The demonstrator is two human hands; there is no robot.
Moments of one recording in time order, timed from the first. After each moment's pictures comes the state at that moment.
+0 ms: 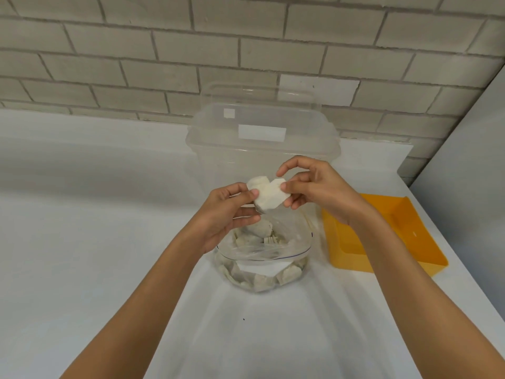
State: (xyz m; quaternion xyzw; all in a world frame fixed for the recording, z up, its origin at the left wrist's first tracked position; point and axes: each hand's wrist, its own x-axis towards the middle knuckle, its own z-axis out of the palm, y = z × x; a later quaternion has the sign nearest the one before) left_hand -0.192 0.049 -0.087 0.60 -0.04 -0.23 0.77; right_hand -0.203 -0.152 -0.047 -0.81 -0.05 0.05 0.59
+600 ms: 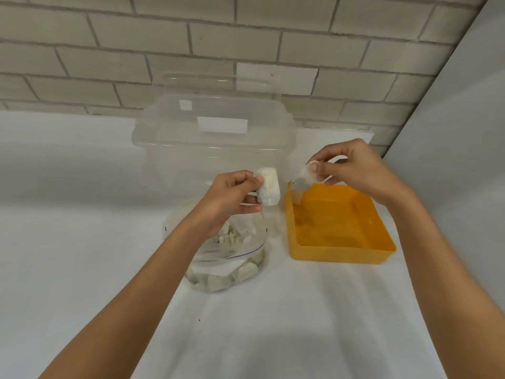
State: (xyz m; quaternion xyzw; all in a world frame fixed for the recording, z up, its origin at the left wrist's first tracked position) left_hand -0.184 -0.037 -0.076 0.67 -0.09 -0.22 0.71; right_hand -0.220 -0.269 -0.021 -0.91 0.01 -0.07 0.41
